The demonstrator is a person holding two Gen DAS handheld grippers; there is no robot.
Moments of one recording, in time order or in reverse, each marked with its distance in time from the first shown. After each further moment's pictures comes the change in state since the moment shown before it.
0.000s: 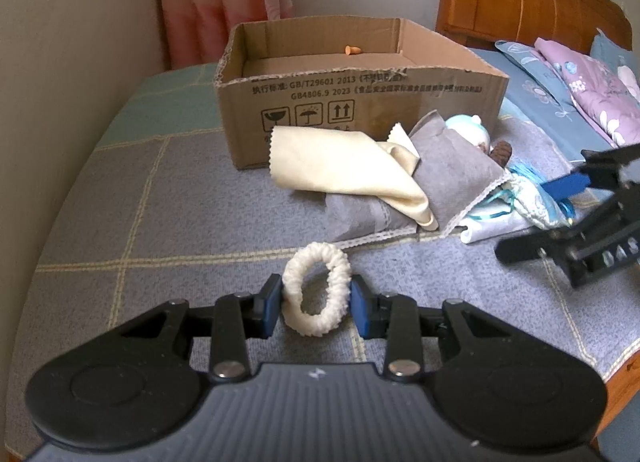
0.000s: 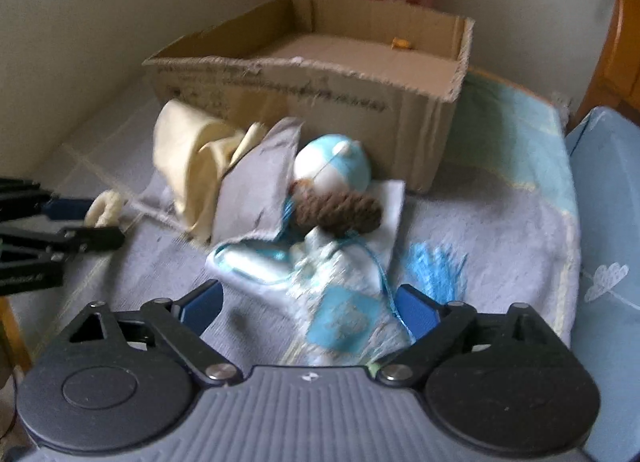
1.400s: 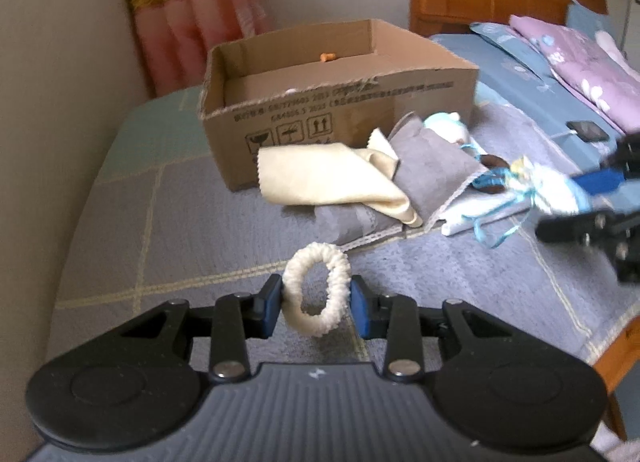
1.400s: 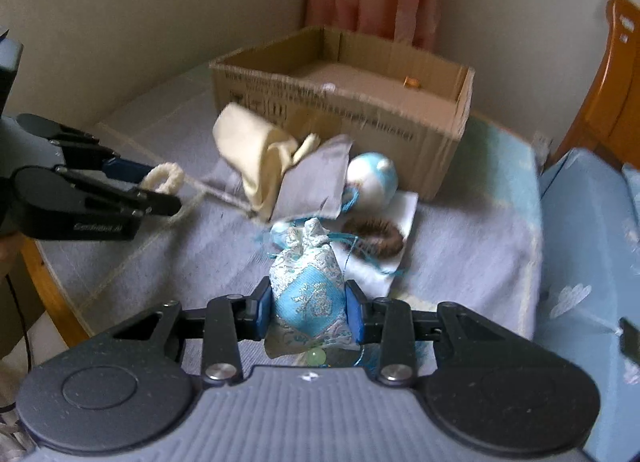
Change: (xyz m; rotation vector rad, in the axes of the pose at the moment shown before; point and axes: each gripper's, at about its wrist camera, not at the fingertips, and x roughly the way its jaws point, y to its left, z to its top) left arm -0.020 -0.008 0.008 0.137 -0.005 -0.001; right arm -0.058 0.053 -0.020 -0.101 -0.071 -0.114
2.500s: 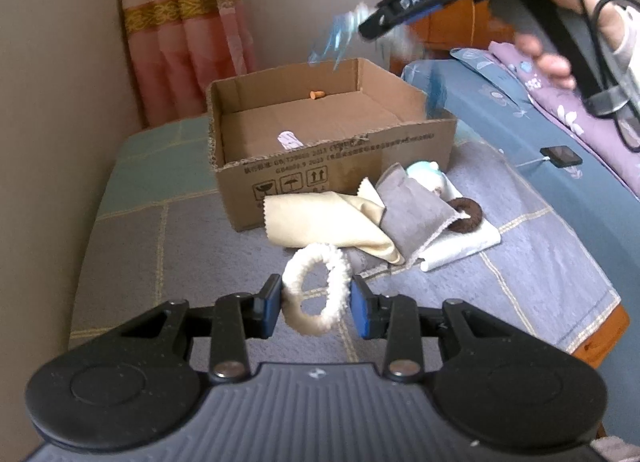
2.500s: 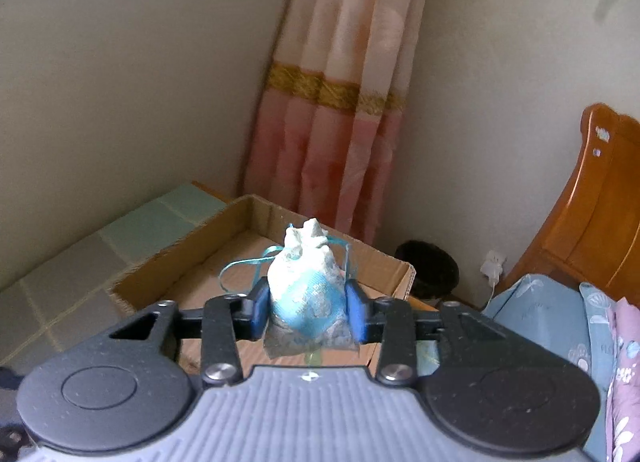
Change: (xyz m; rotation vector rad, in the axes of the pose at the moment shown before) left arm -0.033 0.021 0.020 -0.022 -0.053 -0.069; right arm 0.017 -0.057 0.180 -0.058 -0.235 -0.139
